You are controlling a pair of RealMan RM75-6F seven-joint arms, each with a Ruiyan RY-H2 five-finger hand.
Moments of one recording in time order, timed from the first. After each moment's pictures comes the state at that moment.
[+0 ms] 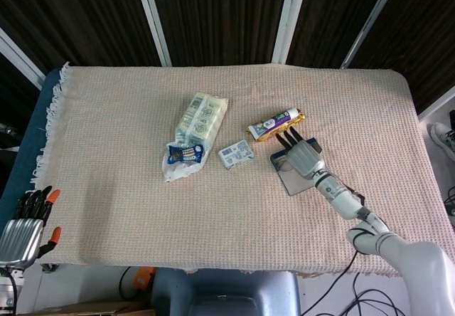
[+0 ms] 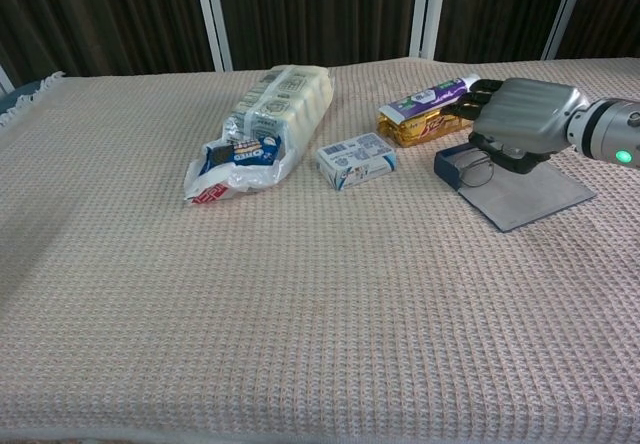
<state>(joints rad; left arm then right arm) -0.11 -1.13 -0.01 -1.62 1.50 1.42 0.15 0.82 -1.66 0.04 -0.74 -1.52 0.84 -0.43</state>
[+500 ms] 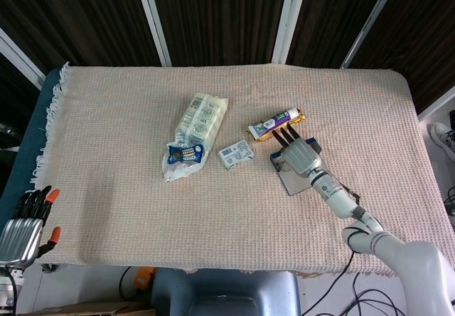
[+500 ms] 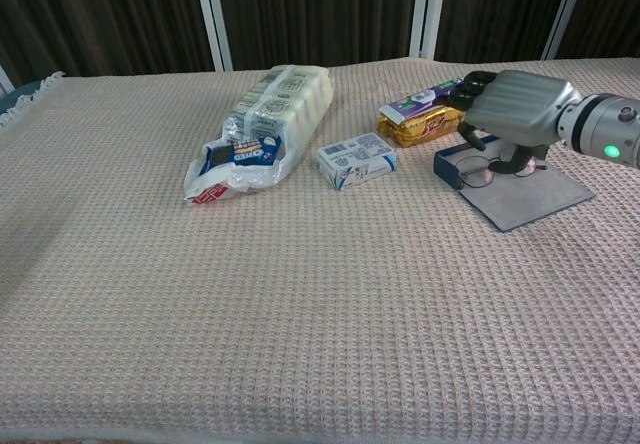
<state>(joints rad) -0.11 -1.12 -0.01 -1.63 1.49 1.42 0.15 0.82 -1.66 0.06 -0.76 -1.50 0.87 -0.41</state>
